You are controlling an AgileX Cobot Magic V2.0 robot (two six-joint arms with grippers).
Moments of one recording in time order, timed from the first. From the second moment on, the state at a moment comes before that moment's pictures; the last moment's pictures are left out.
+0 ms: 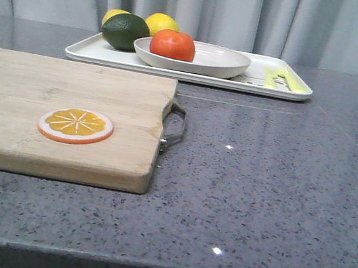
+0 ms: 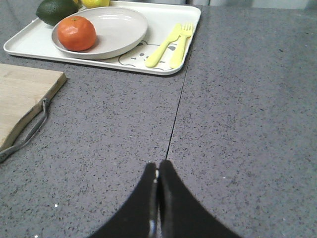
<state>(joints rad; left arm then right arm) -0.68 0.38 -0.43 -0.26 0.30 0.00 0.19 0.39 -0.55 0.16 0.58 -0.04</state>
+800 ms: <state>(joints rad) -0.68 0.27 -0.40 -0.26 0.32 0.00 0.19 0.25 -0.49 0.16 0.60 -0.04</state>
